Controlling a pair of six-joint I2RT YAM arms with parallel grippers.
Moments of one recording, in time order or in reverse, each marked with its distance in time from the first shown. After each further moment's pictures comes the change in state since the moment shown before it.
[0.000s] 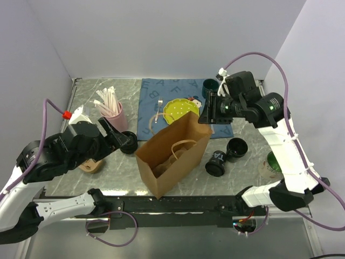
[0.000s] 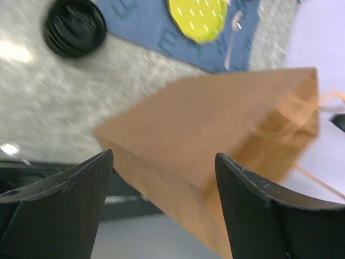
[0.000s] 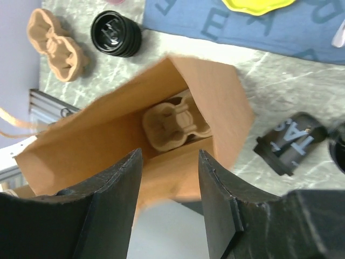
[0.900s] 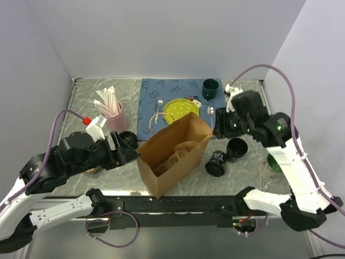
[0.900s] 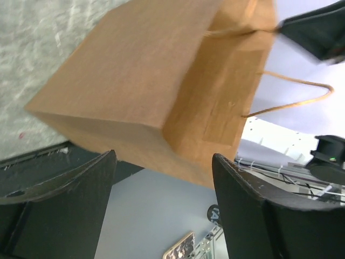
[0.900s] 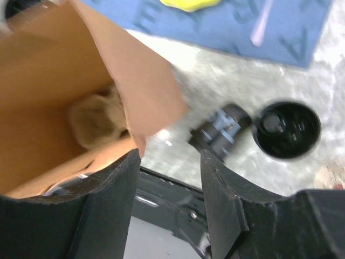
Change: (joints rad) left arm 0.000 -0.184 -0.269 0.292 0.393 0.148; right arm -0.002 -0.207 -0.258 0.042 0.183 -0.185
